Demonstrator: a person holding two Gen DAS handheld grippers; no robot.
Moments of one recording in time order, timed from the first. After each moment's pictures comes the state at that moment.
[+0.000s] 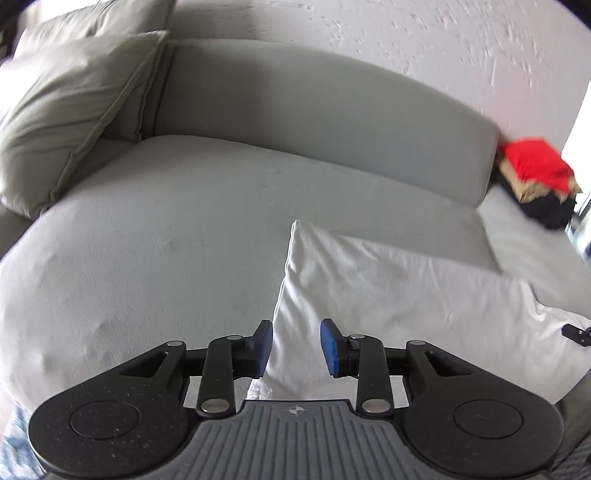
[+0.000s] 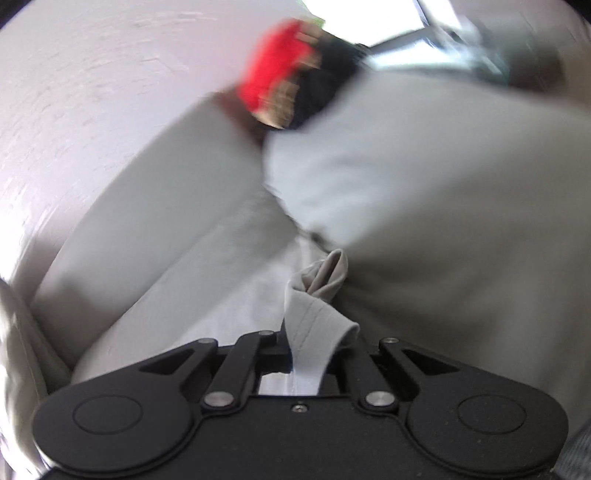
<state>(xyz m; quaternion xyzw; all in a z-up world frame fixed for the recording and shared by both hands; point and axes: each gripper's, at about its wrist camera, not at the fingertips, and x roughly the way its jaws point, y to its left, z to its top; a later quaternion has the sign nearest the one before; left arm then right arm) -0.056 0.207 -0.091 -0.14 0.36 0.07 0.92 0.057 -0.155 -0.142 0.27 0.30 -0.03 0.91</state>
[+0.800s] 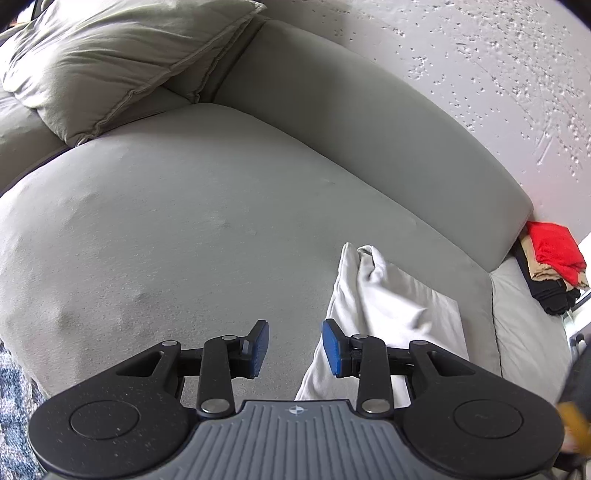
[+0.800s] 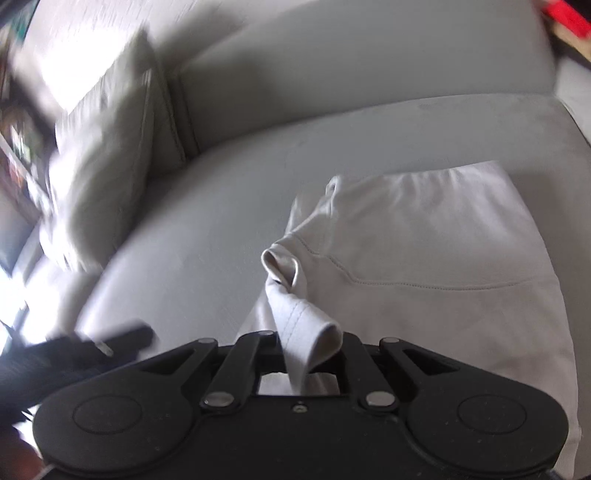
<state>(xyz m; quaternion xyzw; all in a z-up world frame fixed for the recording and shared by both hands) -0.069 0.264 -0.101 -0.28 0.35 0.11 0.89 0.085 0.085 -0.153 0.16 0.44 0.23 0.86</state>
